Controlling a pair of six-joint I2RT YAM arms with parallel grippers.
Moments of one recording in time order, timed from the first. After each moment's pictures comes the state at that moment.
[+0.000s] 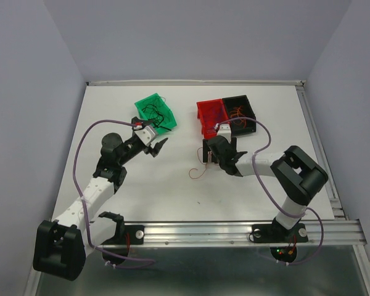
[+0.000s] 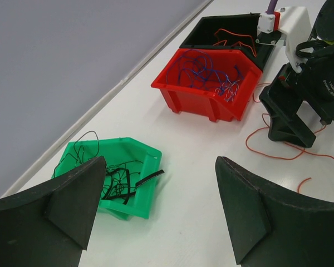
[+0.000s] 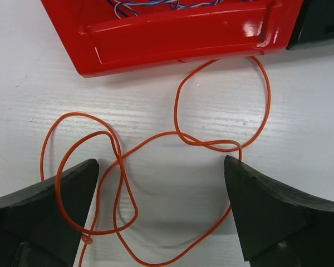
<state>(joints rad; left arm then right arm) -0.27 0.98 0.50 0.47 0.55 0.36 0.72 1.74 0.81 0.17 0.46 0.47</state>
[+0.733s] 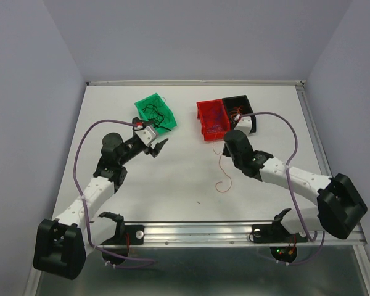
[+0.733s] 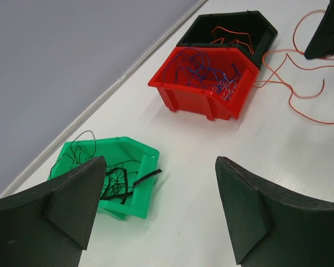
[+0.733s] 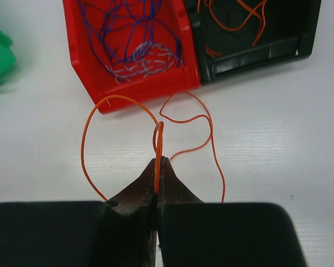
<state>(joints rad) -0.27 0.99 0.50 0.47 0.56 0.36 0.71 1.34 0.76 -0.04 0.59 0.54</state>
